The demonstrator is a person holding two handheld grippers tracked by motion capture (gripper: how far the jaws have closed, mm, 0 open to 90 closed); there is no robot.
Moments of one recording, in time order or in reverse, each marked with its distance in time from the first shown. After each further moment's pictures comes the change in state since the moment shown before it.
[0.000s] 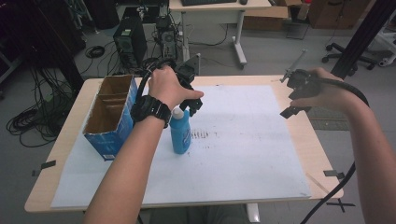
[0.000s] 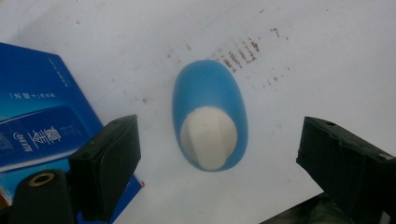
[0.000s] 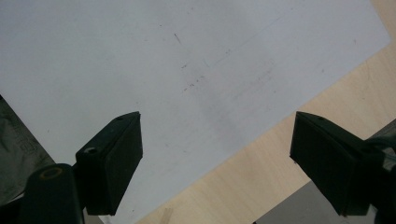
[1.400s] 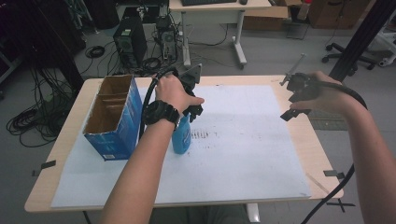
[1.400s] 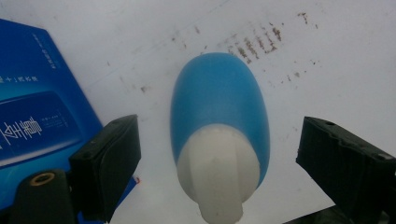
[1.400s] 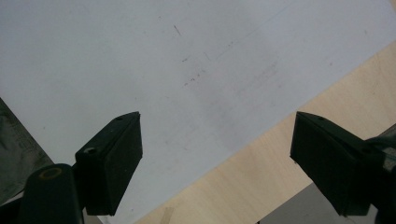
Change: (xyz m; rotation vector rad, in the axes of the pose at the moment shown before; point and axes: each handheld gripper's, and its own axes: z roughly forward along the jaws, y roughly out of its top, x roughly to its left) left arm -0.001 0.007 0.040 0.091 0.039 -0.053; right arm -0.003 -0.005 0.011 0.014 0.013 0.007
